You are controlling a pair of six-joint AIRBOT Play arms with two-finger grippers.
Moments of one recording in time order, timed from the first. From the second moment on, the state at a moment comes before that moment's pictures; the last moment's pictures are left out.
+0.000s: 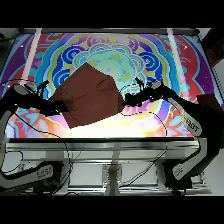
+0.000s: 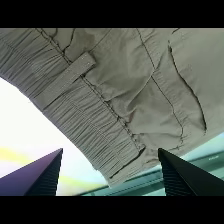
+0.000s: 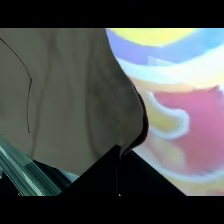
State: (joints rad) left arm 0.22 -1.33 0.94 1.09 -1.25 -1.23; right arm 0.19 -1.80 1.20 -0.63 1.05 1.22
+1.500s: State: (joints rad) left arm 0.14 -1.06 0.56 0.74 -1.05 -0.83; right arm 0.21 -1.60 1.27 -0.67 1.10 1.09
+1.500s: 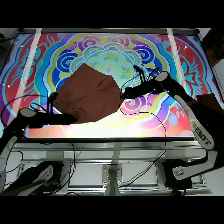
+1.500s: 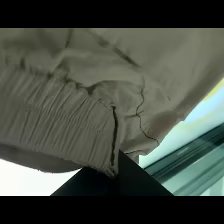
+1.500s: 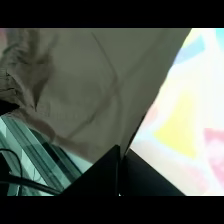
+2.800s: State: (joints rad) left arm 0.12 -0.72 0.77 0.61 -0.97 -1.27; right arm 0.22 -1.06 1.19 -0.91 0.90 1.43
